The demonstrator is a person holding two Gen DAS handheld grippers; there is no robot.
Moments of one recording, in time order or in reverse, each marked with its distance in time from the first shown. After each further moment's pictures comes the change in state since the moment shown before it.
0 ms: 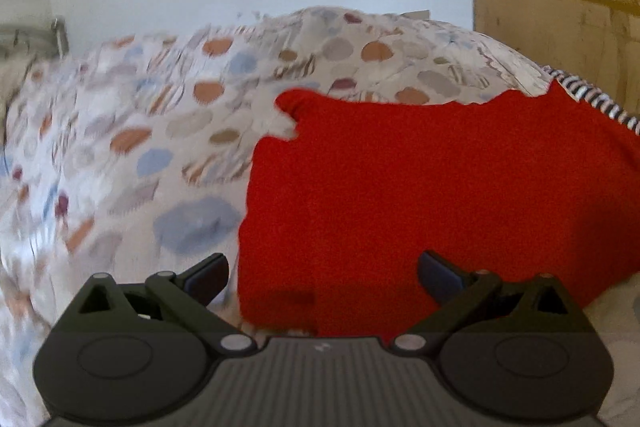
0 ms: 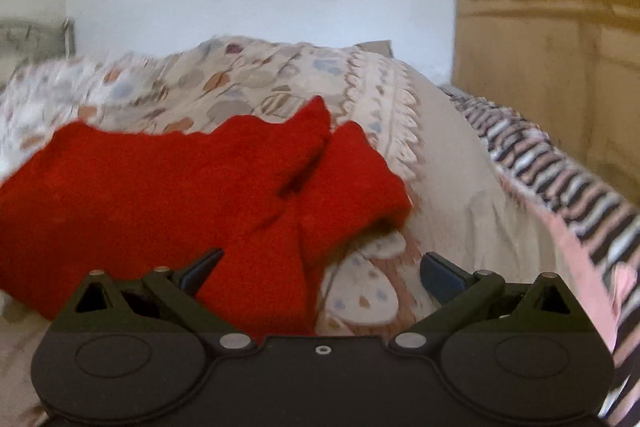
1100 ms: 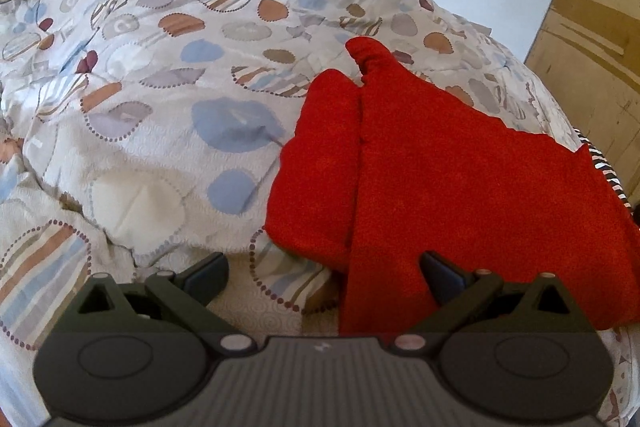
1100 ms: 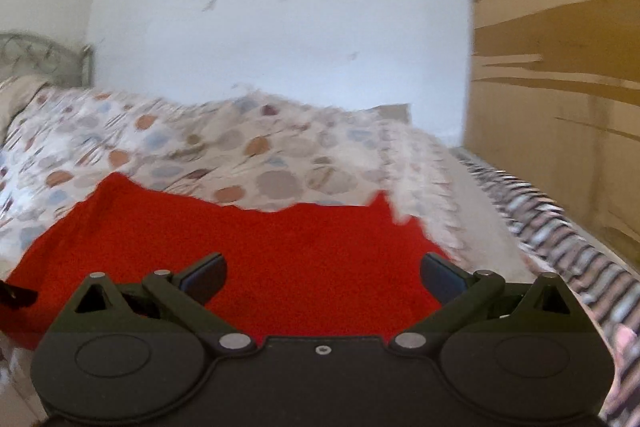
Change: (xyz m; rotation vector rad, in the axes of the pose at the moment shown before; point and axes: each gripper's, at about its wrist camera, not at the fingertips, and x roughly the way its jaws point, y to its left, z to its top) left arm -0.004 0.042 -0.023 -0.361 0.119 -0.057; right arm -0.020 0.088 0.047 -0.109 -0.118 0.043
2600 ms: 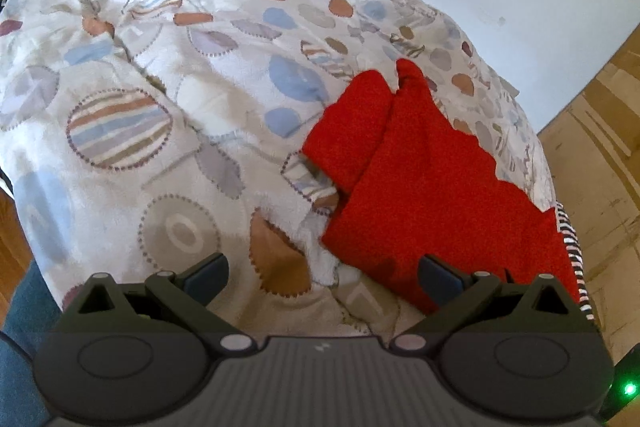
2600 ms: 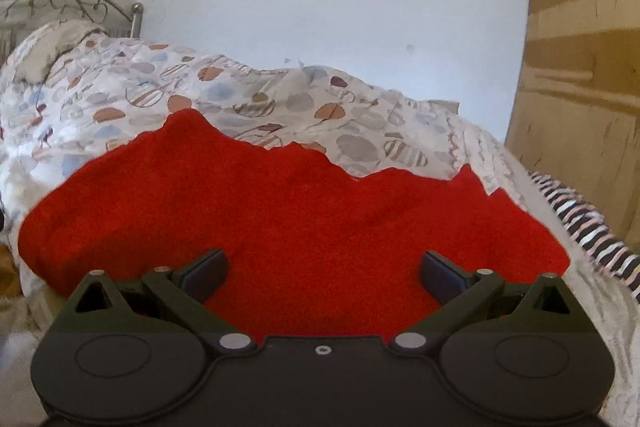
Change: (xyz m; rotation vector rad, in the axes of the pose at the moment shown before) left arm -0.070 0.017 -0.049 -0.354 0.006 -0.048; right arm -0.009 0.078 -0.056 -0.161 -0.015 0.007
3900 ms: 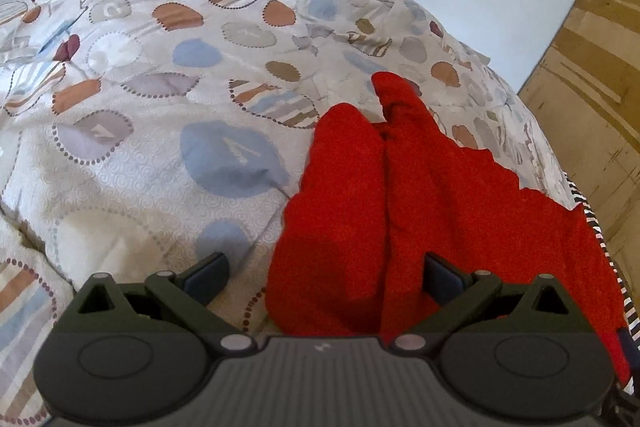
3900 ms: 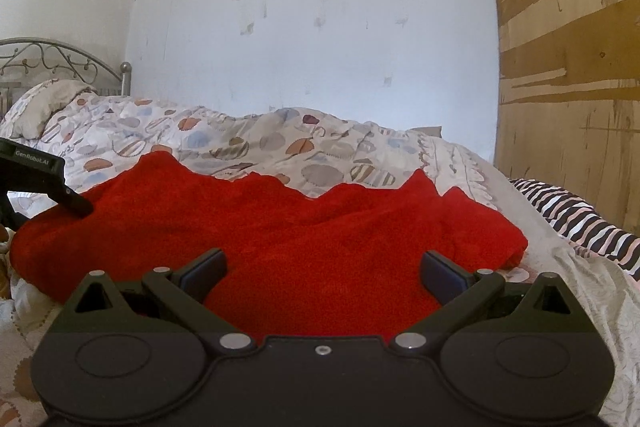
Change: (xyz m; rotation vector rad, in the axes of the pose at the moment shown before) left arm 0.101 -0.013 0.078 0.243 -0.008 -0.051; right arm -0.013 -0.062 -0.036 0.157 -0.141 0.038
